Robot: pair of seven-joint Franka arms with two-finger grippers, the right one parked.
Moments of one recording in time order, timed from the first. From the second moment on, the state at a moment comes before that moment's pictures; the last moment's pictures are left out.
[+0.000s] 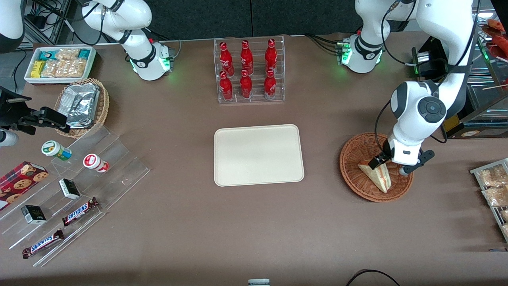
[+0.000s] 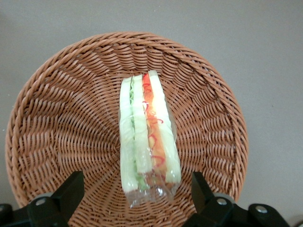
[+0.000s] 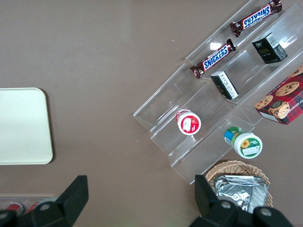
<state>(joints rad) -0.18 0.21 0.07 -2.24 0.04 2.53 -0.69</state>
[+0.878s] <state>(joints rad) -0.18 0.29 0.07 -2.22 0.04 2.59 -0.73</state>
